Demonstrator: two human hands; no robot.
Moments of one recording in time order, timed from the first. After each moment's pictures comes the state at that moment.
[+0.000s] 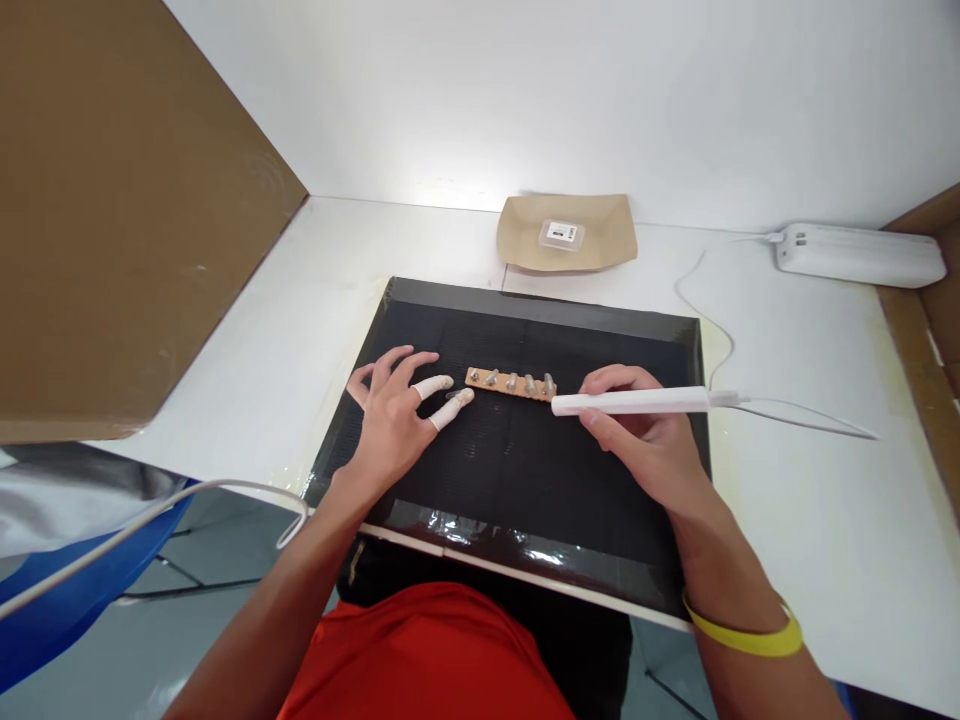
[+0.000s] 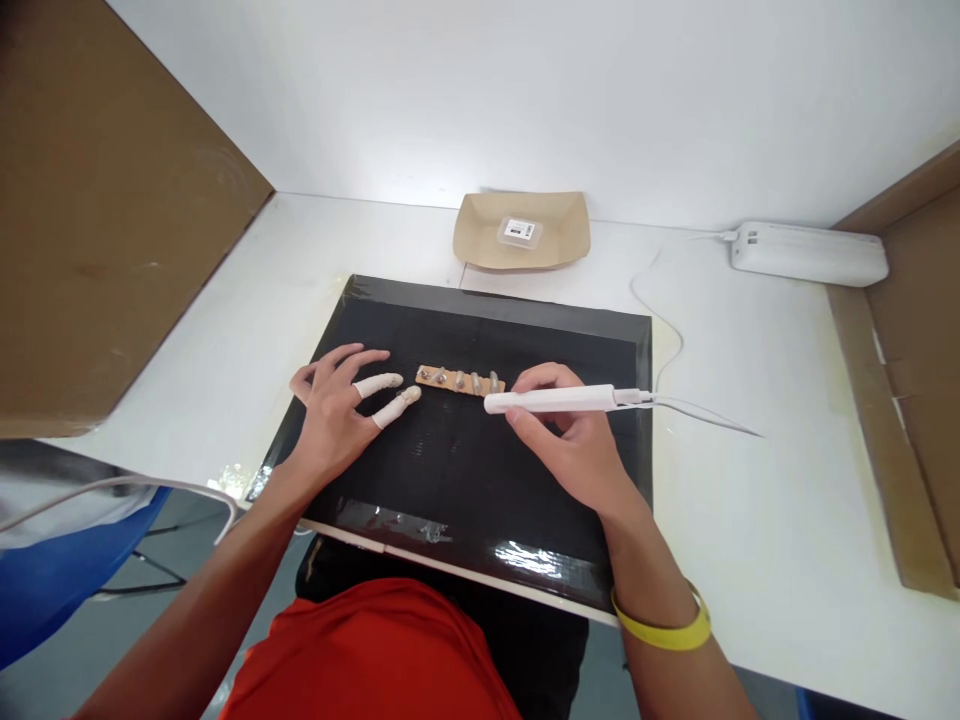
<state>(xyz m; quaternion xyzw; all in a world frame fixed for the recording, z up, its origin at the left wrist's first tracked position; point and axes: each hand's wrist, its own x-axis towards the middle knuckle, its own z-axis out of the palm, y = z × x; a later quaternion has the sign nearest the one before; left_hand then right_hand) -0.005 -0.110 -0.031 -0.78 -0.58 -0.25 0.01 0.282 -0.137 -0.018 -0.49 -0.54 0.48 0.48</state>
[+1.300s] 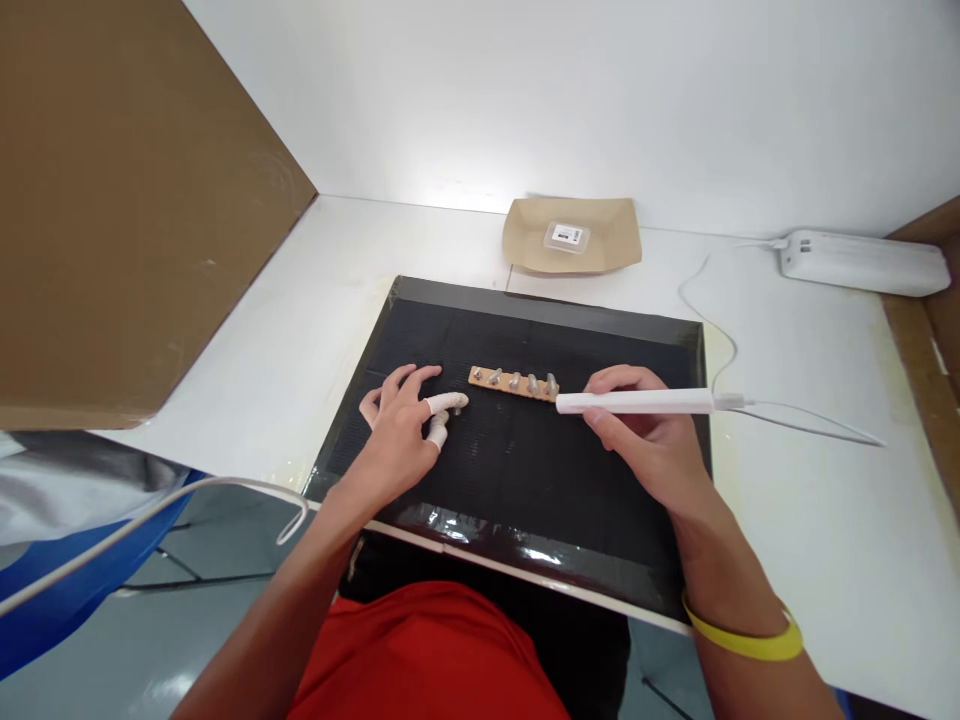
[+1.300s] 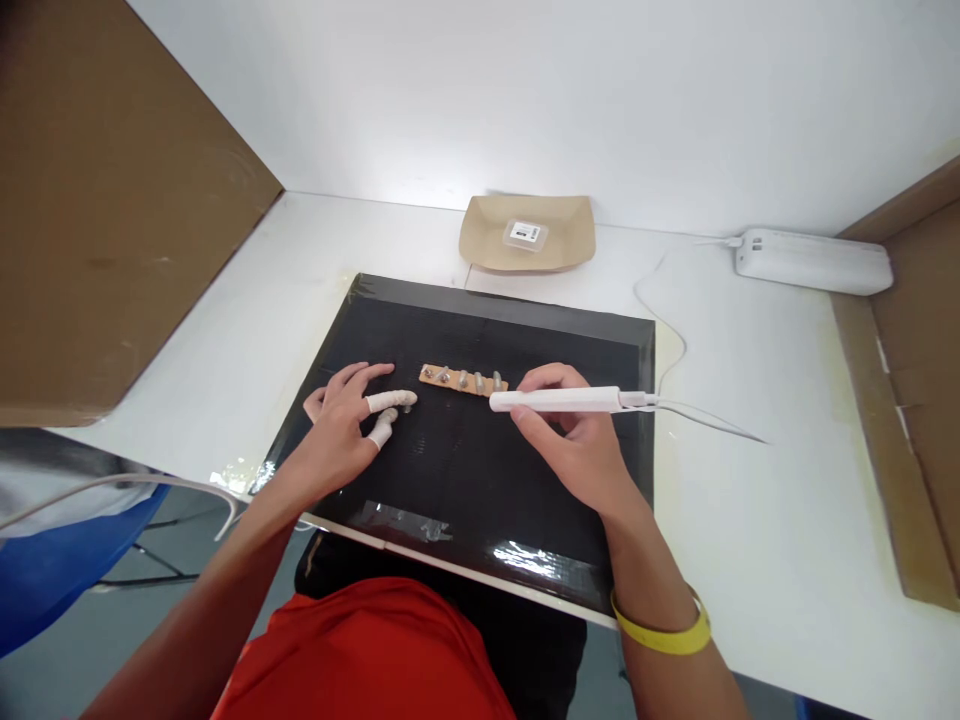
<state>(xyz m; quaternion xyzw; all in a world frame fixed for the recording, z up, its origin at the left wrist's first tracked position) -0.006 -0.132 -0.019 -0.77 -0.61 -0.14 -0.11 0.281 -0.136 -0.016 -0.51 -0.54 0.46 0.48</state>
